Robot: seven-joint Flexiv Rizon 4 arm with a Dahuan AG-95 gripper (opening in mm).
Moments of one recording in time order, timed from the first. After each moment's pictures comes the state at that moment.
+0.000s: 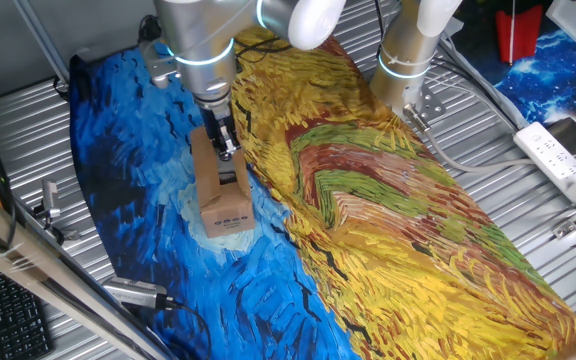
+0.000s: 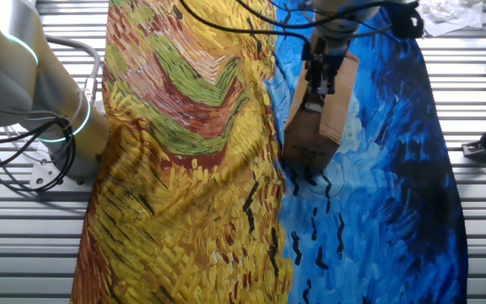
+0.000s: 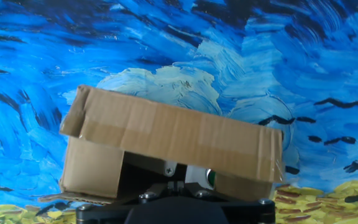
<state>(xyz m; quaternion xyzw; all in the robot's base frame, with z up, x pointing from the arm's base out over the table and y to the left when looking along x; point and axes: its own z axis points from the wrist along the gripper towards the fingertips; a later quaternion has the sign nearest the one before) 0.493 0.052 0.166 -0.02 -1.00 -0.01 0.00</state>
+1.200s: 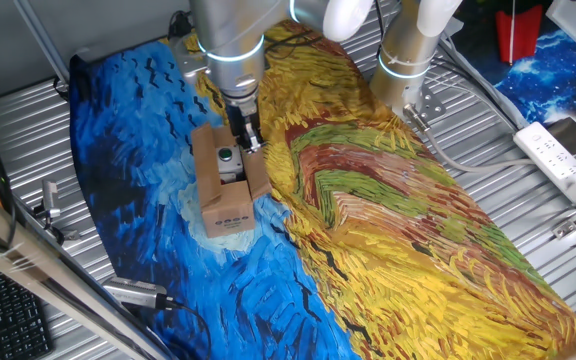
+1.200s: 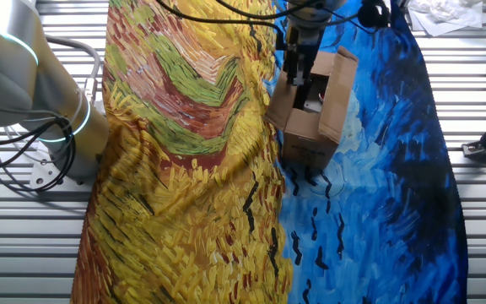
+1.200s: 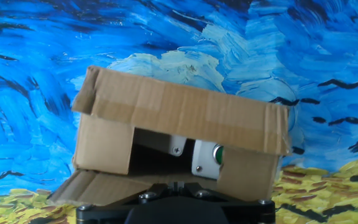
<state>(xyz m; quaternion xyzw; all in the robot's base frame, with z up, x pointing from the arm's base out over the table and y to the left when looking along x) 0.452 0.069 0.168 -0.03 -1.00 -0.01 0.01</state>
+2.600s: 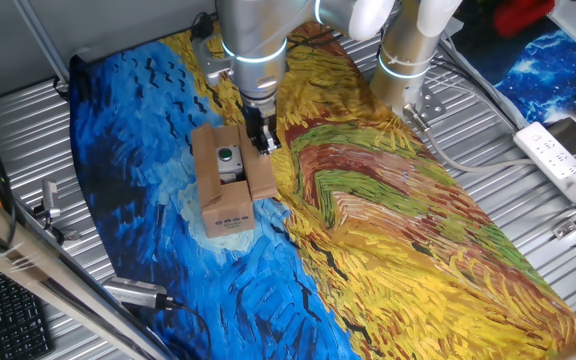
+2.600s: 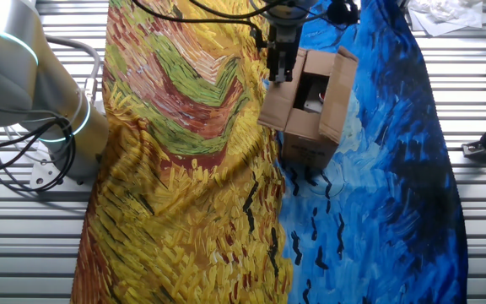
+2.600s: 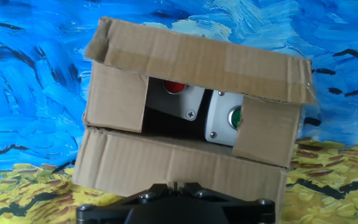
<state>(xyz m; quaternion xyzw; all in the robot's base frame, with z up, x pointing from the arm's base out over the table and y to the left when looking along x) 0.428 0.084 0.154 -0.03 -1.00 -0.01 -0.01</state>
